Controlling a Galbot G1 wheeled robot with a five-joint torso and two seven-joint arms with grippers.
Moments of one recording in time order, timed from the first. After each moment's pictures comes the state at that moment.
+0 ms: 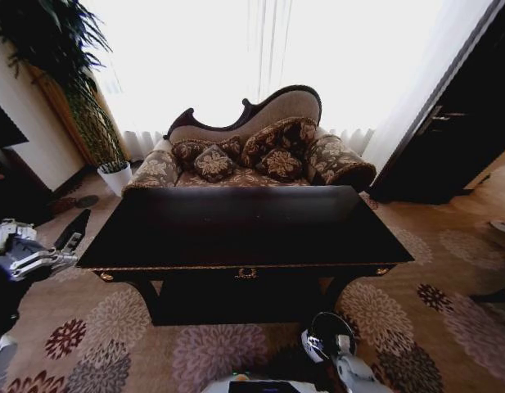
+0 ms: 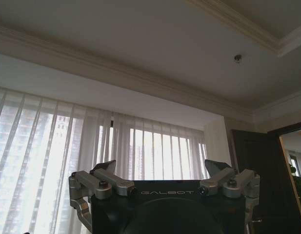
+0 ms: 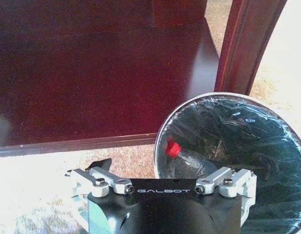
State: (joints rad) left arm 1.64 -1.34 -1.50 -2.47 -1.13 0.17 0.73; right arm -1.27 1.13 0.34 0.96 0.52 -0.09 -0.14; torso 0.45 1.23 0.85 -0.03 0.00
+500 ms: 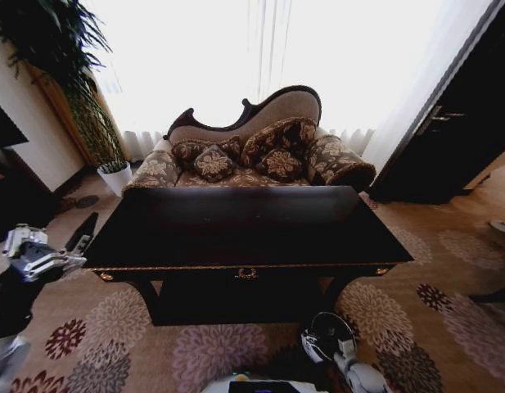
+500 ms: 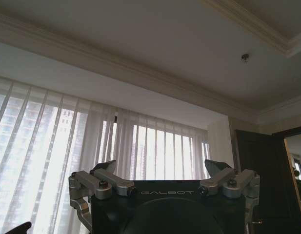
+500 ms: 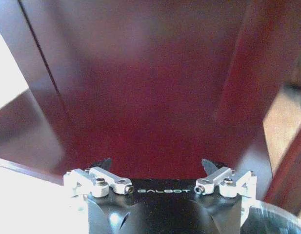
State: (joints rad) left arm 1.63 -1.37 -1.43 -2.46 -1.07 0.16 0.73; right arm -1.53 1.18 0.51 1.39 0.22 0.10 -0.32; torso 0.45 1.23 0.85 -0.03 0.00
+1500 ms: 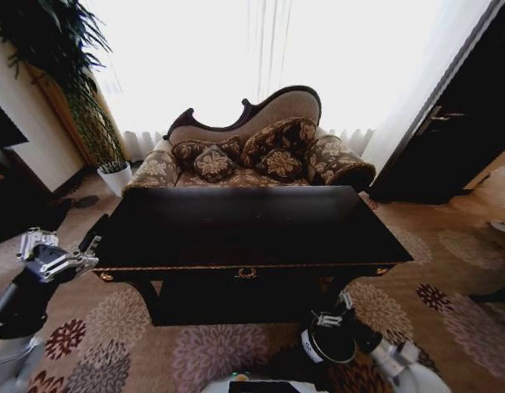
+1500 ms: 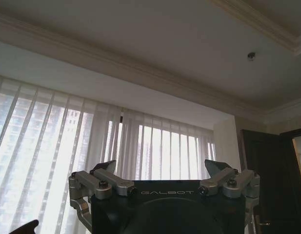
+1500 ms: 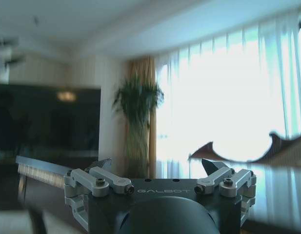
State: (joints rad) left arm 1.64 -1.43 -1.40 -2.49 -1.03 0.16 0.72; right arm -1.69 1.26 0.95 1.95 0.71 0.31 -1.04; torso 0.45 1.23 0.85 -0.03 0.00
